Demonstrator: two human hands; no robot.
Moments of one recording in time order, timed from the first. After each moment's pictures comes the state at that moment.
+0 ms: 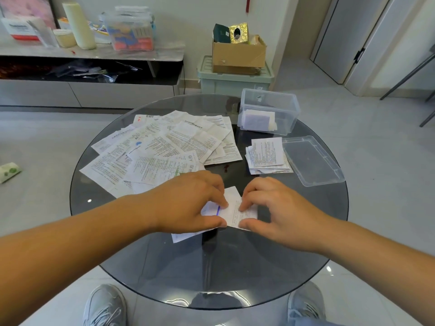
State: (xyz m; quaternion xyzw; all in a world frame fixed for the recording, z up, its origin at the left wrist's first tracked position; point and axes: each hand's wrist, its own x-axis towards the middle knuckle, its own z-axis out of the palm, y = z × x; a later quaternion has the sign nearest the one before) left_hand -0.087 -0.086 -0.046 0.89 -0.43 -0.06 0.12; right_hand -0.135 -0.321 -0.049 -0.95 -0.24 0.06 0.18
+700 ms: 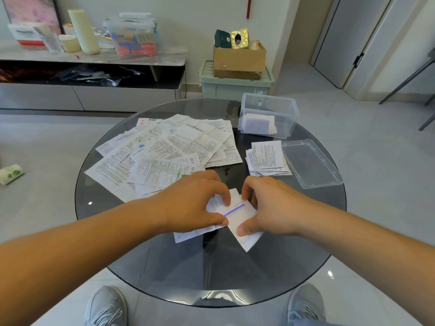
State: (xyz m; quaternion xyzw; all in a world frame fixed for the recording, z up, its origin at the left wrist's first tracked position) left_hand -0.093 -0.095 -0.043 0.92 -0.33 -0.10 0.17; right_hand -0.125 -0.296 -0.023 -0.96 -0.07 0.18 0.18
